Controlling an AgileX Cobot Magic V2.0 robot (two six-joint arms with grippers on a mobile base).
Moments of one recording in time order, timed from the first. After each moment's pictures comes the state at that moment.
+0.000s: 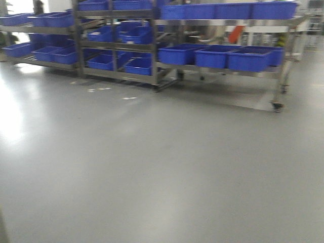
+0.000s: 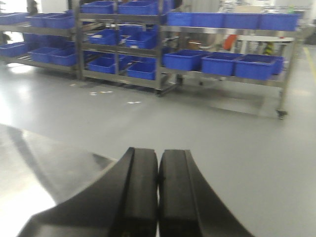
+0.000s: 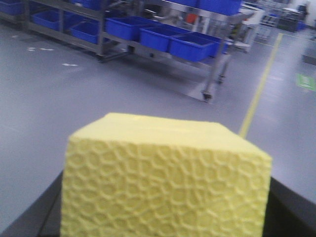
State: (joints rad) left arm -0.08 -0.01 0.00 0.13 0.08 -0.20; right arm 0.09 0.09 -0.50 -0.23 0.62 0.07
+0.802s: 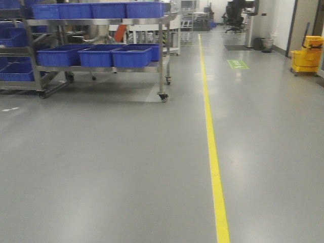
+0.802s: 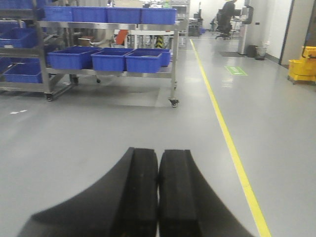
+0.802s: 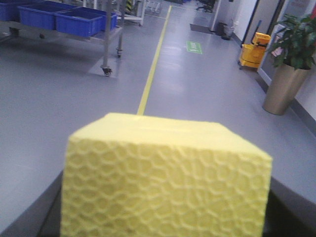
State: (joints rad) left arm -0.08 -0.01 0.00 0.13 0.08 -0.20; right arm 0.09 0.09 -0.50 -0.23 0.62 0.07
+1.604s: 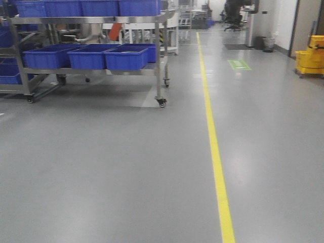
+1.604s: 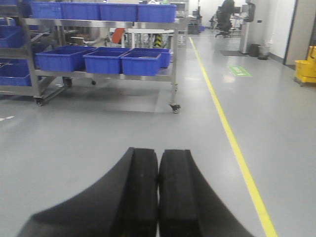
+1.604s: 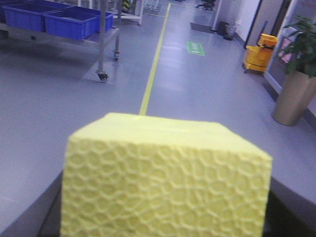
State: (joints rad) left arm -0.08 -0.01 0.00 0.13 0.08 -0.20; right arm 0.09 0.09 -0.50 -0.23 0.62 0.07
